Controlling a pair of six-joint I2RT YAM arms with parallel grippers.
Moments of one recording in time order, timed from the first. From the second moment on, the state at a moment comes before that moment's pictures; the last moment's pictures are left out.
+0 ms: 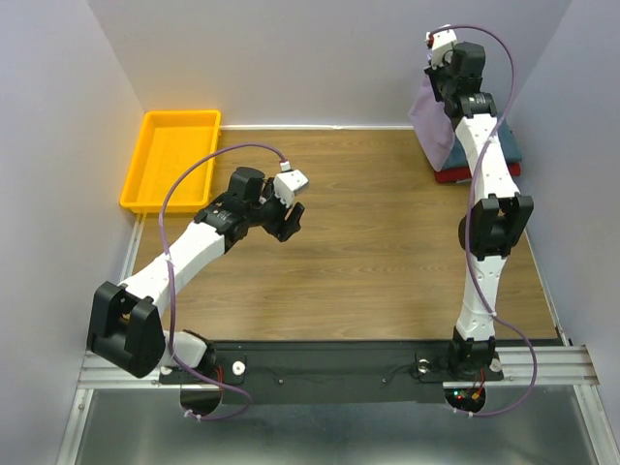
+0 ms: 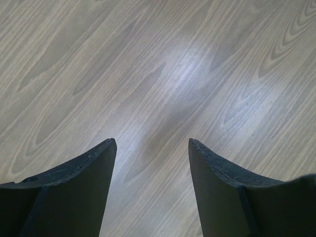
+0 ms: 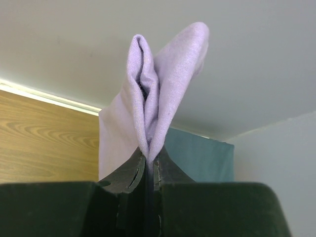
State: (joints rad) left arm -0.48 1.33 1.00 -0.32 0.34 0.26; right arm 0.06 2.22 2.41 -0.45 0.12 -0.43
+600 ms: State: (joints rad) left arm -0.48 1.33 1.00 -0.32 0.32 0.27; right arm -0.01 2.23 2.41 -0.46 0.11 -0.50
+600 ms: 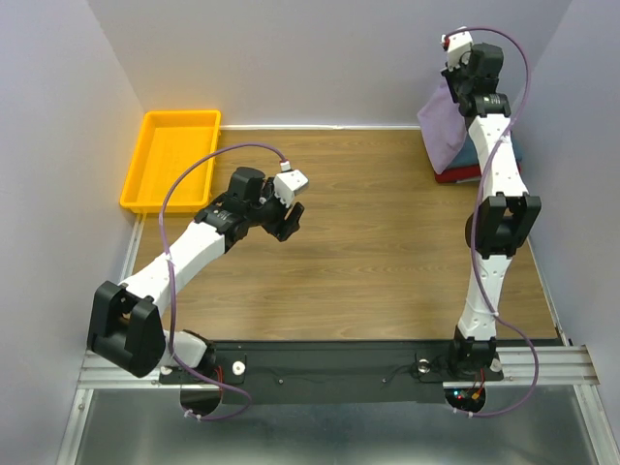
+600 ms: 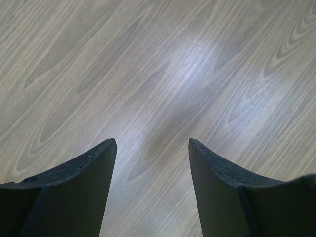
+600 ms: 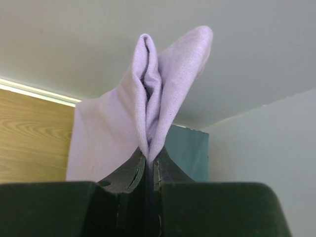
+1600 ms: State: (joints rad) left arm -0.48 1.42 1.09 -0.40 0.35 0.29; right arm -0.20 2.37 2.38 -0.28 0.09 -0.62
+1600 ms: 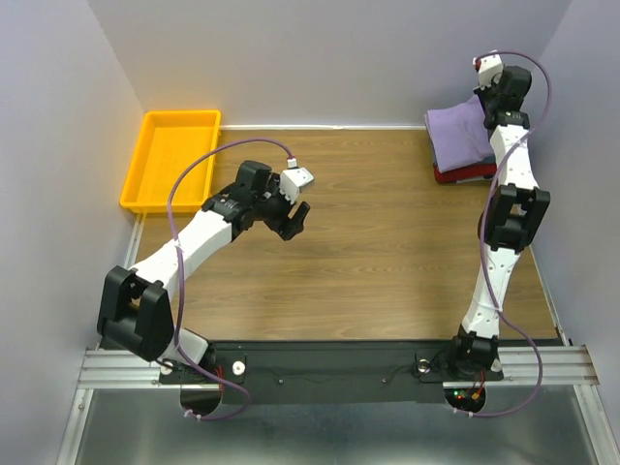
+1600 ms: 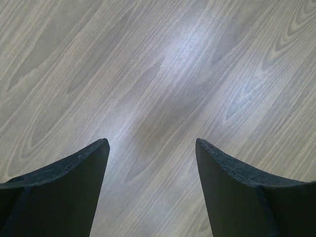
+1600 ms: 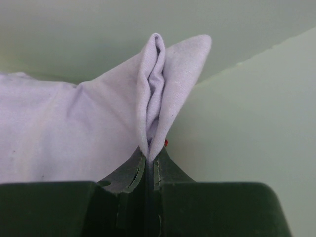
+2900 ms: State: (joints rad) left arm -0.48 1.43 1.11 -0.41 0.34 0.29; right arm -0.25 2.27 2.03 -0.03 0.15 -0.49
